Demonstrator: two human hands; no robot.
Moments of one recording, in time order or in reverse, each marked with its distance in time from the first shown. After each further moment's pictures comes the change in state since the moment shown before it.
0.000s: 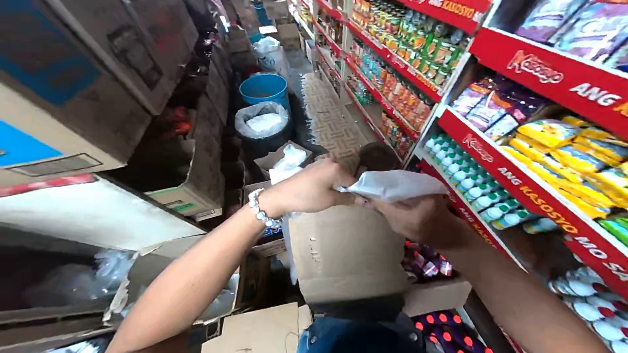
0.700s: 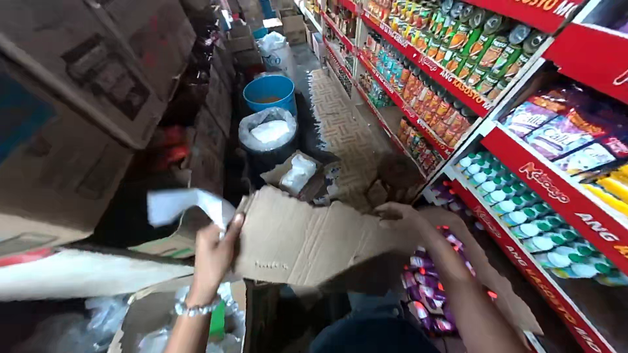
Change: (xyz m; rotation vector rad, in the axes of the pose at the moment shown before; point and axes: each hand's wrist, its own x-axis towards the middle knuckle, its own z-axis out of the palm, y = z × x) left_hand -0.131 -0.184 -0.031 0.075 1.019 -0.898; right_hand -0.057 0.166 0.159 0.803 -0.562 1.316
